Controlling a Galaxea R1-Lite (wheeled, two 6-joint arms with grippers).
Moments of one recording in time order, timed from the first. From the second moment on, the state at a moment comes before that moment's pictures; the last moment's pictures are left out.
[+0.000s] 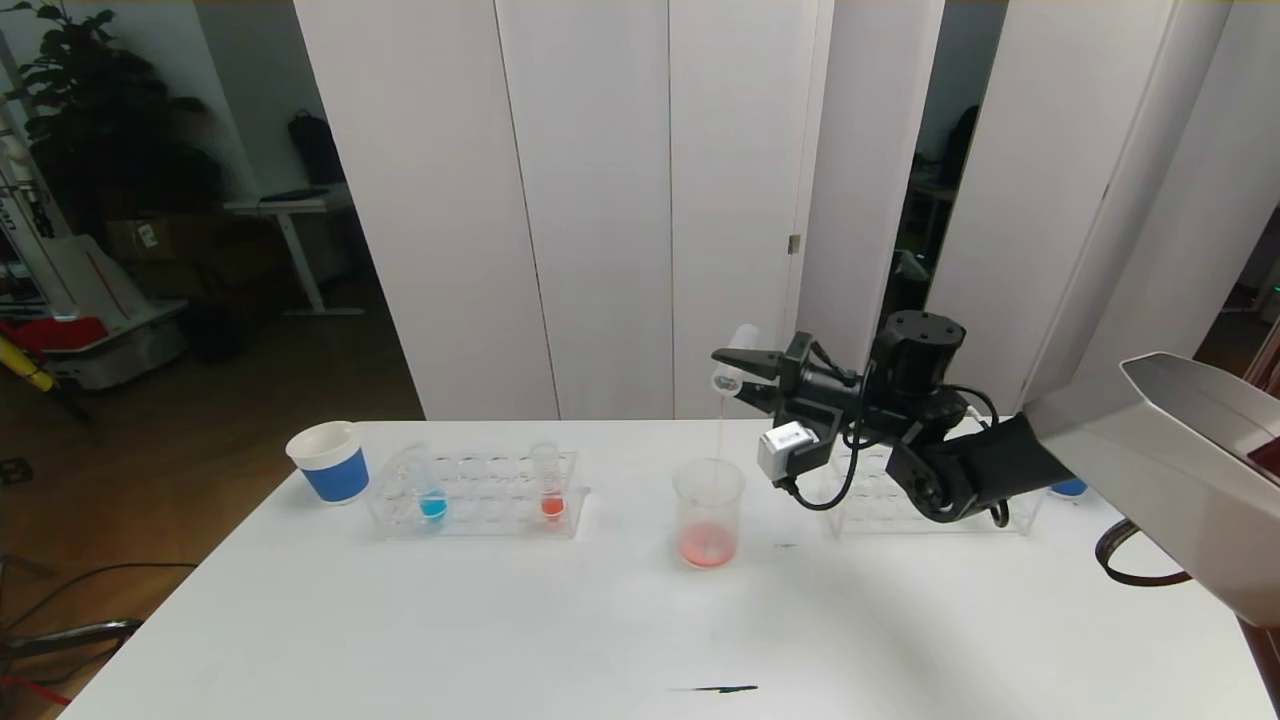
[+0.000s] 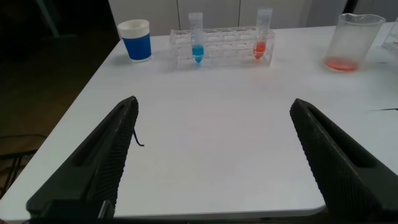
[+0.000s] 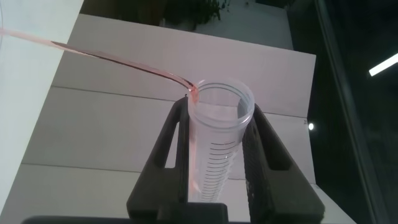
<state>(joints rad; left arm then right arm) 0.00 0.00 0.00 0.00 0.00 0.03 0.34 2.40 -1.45 -1.06 0.75 -1.65</state>
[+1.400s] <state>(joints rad) 0.00 0.00 0.00 0.00 0.00 0.03 0.35 2.30 -1.46 -1.07 0.54 -1.50</state>
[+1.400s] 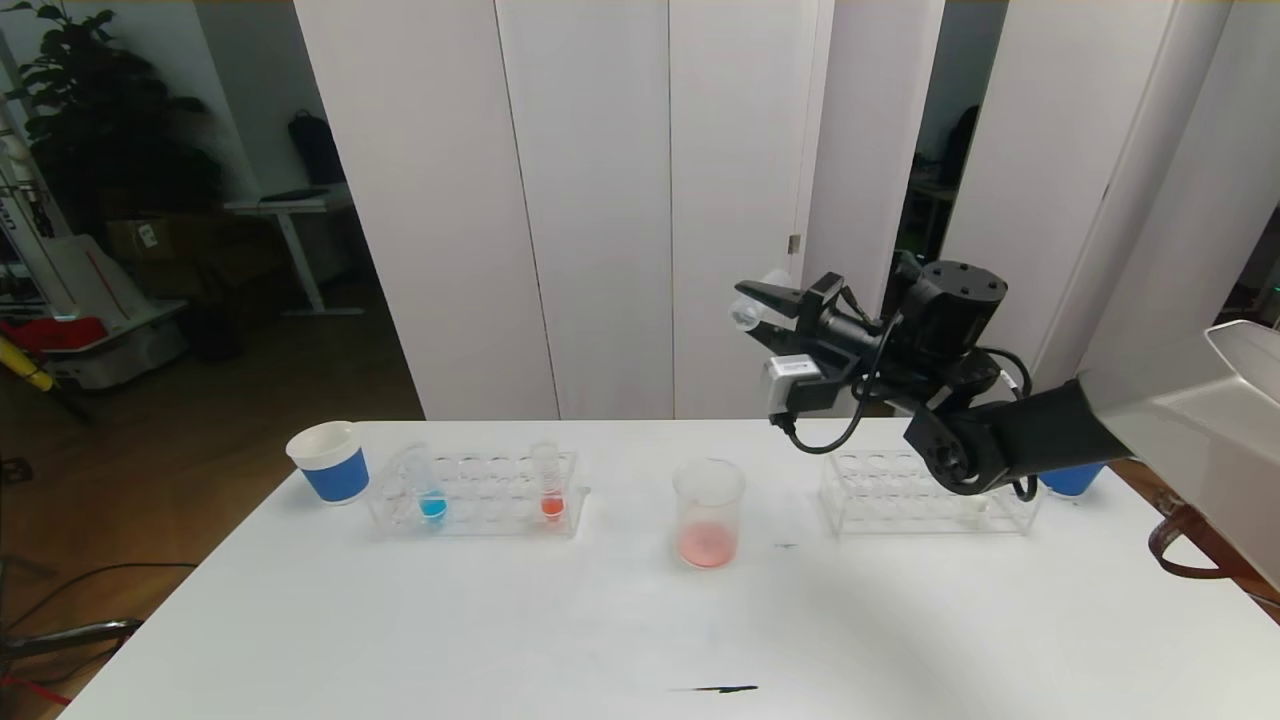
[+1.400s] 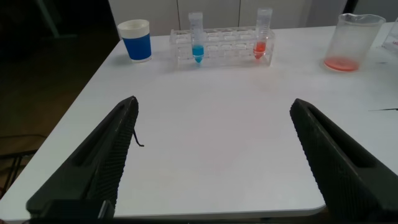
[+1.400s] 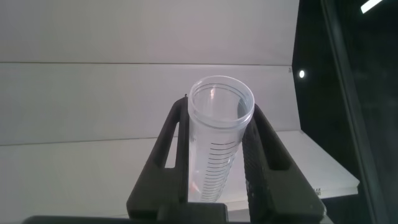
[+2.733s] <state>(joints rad) 0.00 0.00 0.00 0.00 0.00 0.03 0.35 2.14 -1.26 -1.26 -0.68 -0.43</state>
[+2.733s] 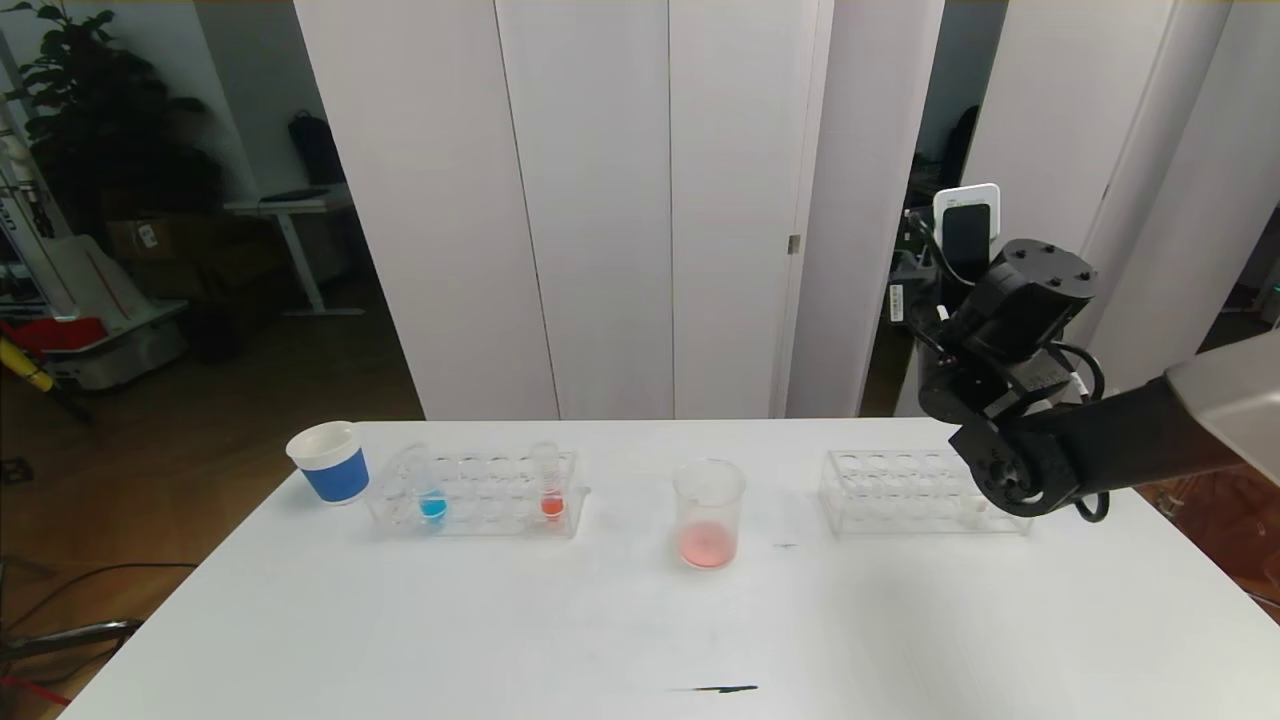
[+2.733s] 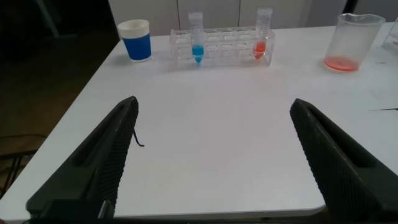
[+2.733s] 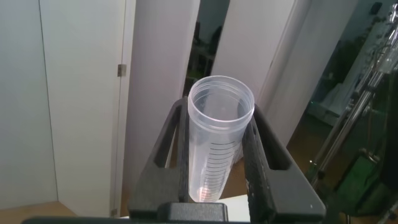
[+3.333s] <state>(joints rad) 0.00 0.00 0.00 0.00 0.00 0.03 0.08 1.93 -1.09 -1.26 -0.57 -0.41</state>
